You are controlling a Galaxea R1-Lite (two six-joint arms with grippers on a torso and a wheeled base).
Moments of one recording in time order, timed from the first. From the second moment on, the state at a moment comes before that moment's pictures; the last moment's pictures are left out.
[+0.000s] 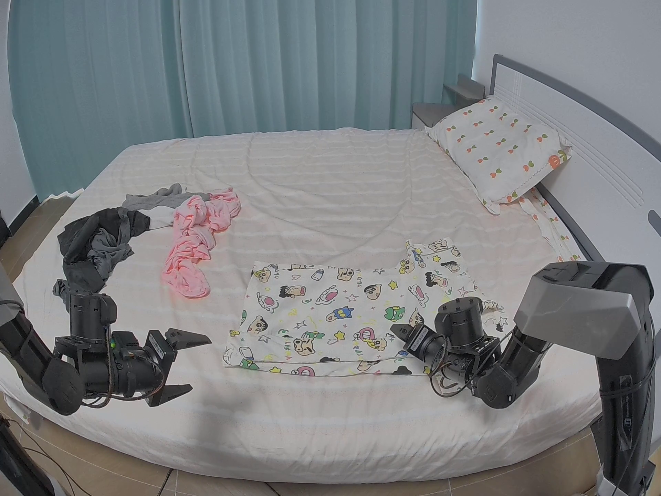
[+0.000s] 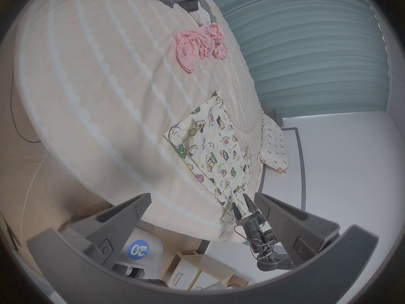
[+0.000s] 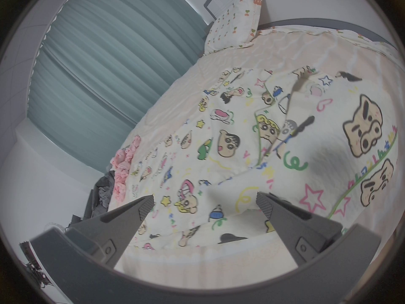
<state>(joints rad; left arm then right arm) -0.05 1.83 -0.34 -0.78 -0.49 -1.05 0.50 2.43 -0.85 -1.00 -0.18 0.91</state>
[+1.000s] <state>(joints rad) -0.05 1.85 -0.33 -0.78 -0.49 -1.04 0.57 2.45 -0.83 -1.01 -0.20 0.92</state>
